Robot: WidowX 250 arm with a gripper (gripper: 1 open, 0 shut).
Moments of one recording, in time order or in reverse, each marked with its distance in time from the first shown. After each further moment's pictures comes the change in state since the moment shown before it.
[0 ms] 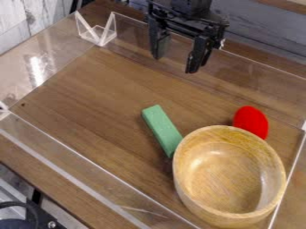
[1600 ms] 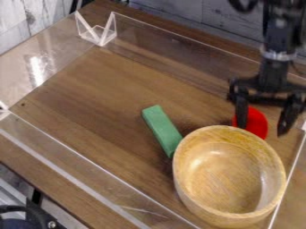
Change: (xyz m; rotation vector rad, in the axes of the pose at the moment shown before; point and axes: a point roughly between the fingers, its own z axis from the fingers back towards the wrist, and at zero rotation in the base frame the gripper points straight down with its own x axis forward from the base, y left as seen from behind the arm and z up) arm 0.045 -0.126 -0.092 -0.149 0.053 0.325
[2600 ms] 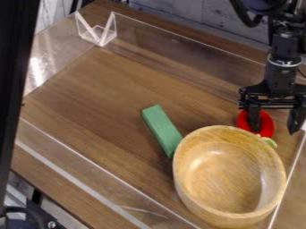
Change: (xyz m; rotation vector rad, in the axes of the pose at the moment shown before) arm 0.031 -0.011 -0.013 -0.077 -0.067 0.160
